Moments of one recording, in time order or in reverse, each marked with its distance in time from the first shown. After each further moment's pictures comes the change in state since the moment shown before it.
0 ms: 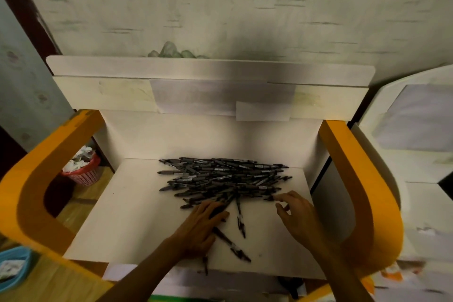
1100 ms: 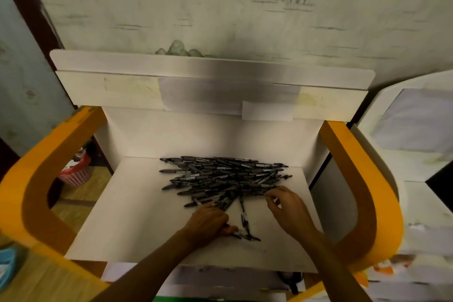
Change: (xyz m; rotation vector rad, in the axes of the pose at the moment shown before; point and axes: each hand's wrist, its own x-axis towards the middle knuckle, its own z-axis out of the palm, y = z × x) left_hand 0.020 0.001 0.003 0.187 0.294 0.133; right_hand 0.004 -0.038 0.008 -0.005 0.004 -0.081
